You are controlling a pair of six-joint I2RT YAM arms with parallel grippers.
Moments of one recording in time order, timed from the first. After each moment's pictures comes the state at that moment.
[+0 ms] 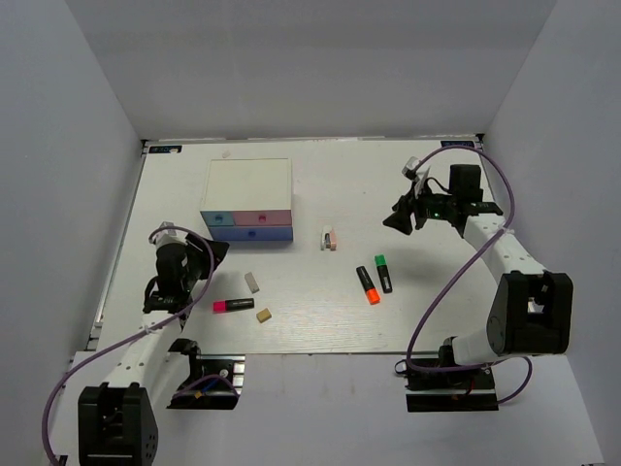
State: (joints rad) left arm -0.03 0.80 0.28 0.09 0.10 -0.86; right arm 0.04 1.43 1.00 -0.32 -0.91 -0.53
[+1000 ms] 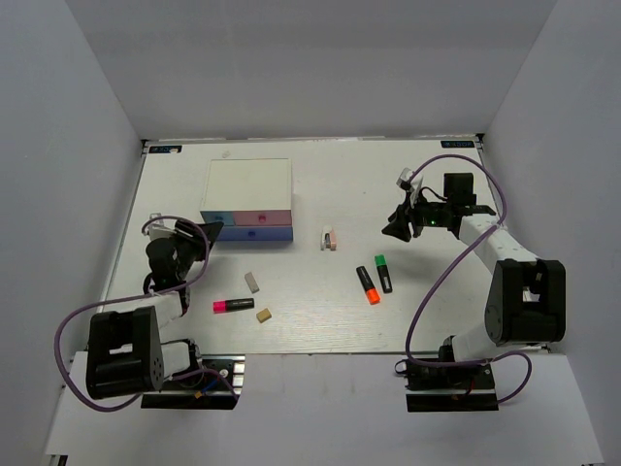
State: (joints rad) left arm 0.13 1.21 0.23 0.79 0.35 -1.07; right arm 0.05 1.50 0.95 -0.32 -0.94 -0.64
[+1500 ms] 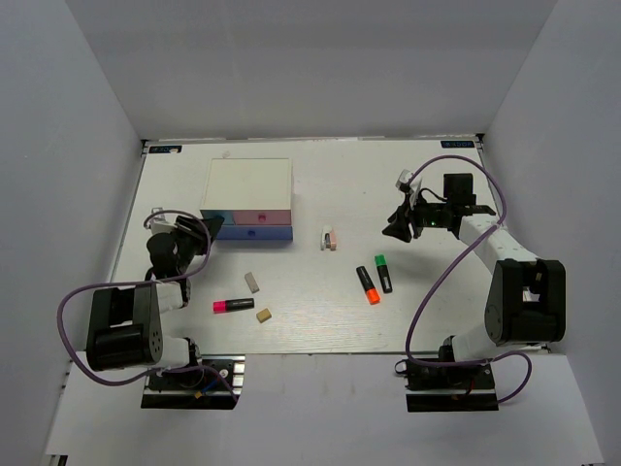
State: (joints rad) left arm 0.14 1.37 0.27 0.93 0.39 -1.08; right arm 0.05 1.50 0.95 -0.33 -0.95 -0.69
